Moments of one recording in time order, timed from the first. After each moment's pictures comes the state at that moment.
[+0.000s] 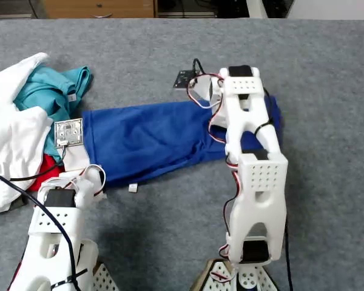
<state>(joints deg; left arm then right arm) -3.6 -57.3 76.8 46.1 -1.2 -5.8 45.8 -30.5 80.7 58.9</state>
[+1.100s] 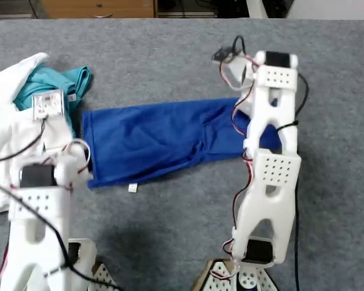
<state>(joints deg) -7.7 -48.1 47.9 67.9 -2.2 3.9 51.6 -58.5 100.0 47.3</state>
